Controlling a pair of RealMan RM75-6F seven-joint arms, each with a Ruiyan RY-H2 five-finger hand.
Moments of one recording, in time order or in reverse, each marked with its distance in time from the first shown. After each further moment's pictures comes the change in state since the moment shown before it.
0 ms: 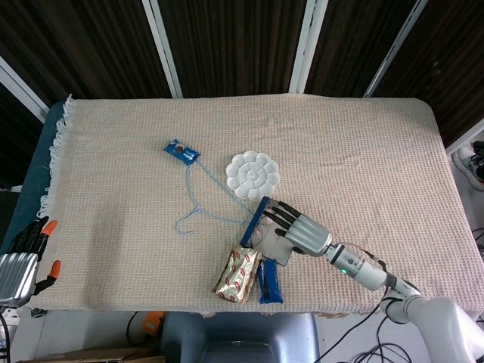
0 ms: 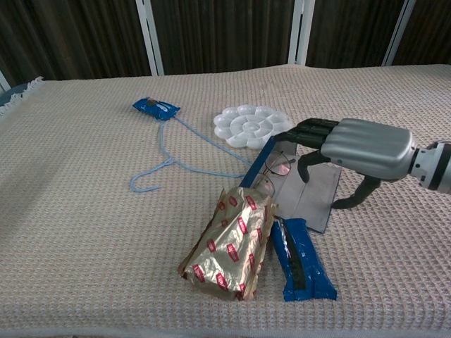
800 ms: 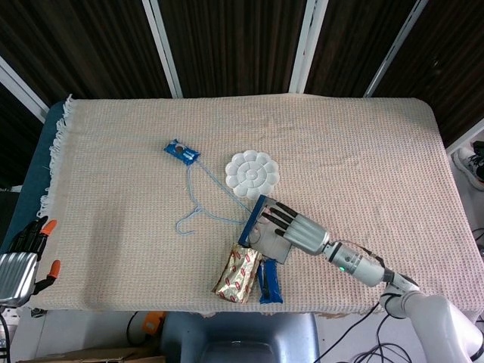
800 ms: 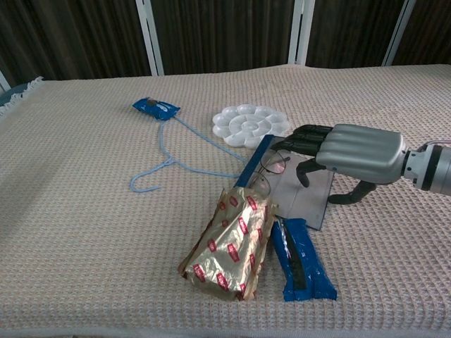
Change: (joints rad) left arm 0.001 0.000 -0.003 0.000 -0.006 0.001 0.002; right arm 0.022 -0.018 -0.011 0.050 -0.019 -0.046 -0.044
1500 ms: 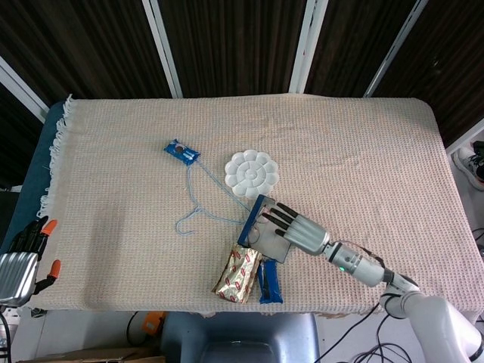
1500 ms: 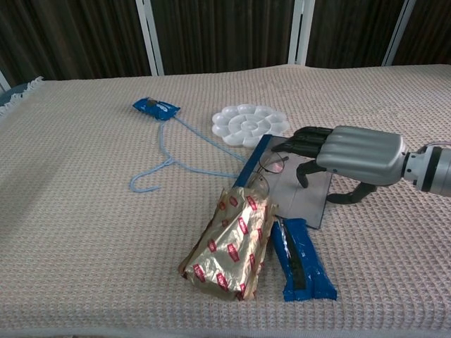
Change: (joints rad) left arm -0.002 -0.004 -0.001 -0.001 -0.004 -0.004 0.010; right arm 0.000 -0.008 -0.003 0.014 -0.001 -0.007 -0.002
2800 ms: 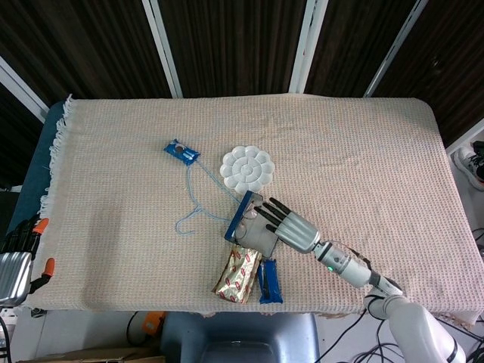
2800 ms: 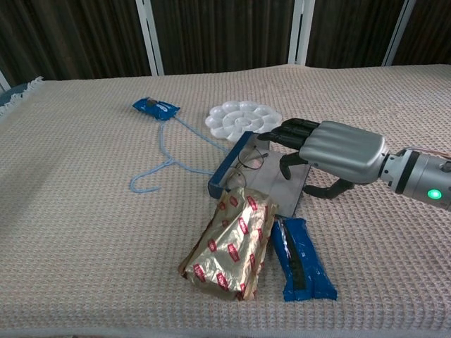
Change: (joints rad) left arm 0.016 -0.017 -0.019 -0.001 -0.028 0.034 0.044; right arm -0.011 -0.152 0.043 0.170 0.038 0.064 0.035
